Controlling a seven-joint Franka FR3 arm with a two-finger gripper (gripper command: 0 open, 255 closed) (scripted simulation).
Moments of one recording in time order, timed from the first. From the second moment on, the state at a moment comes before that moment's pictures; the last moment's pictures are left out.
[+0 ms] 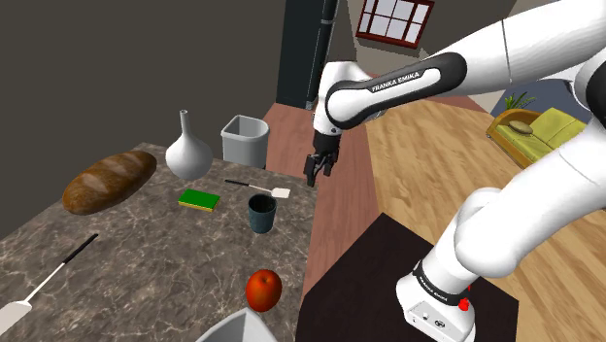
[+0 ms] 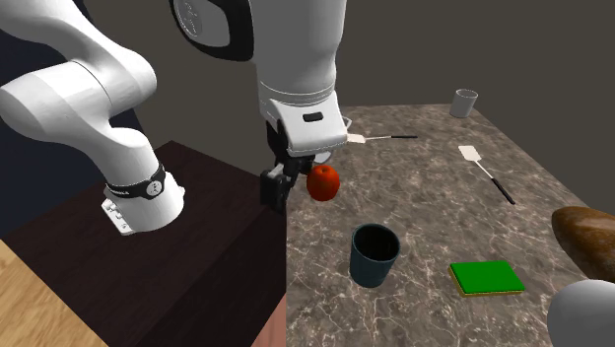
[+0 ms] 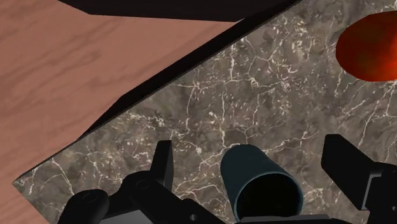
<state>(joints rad) 0.07 -0.25 0.03 -2.47 0.12 2.10 -0.05</state>
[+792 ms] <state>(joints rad) 0.10 0.22 0.06 -2.21 0.11 2.37 0.03</state>
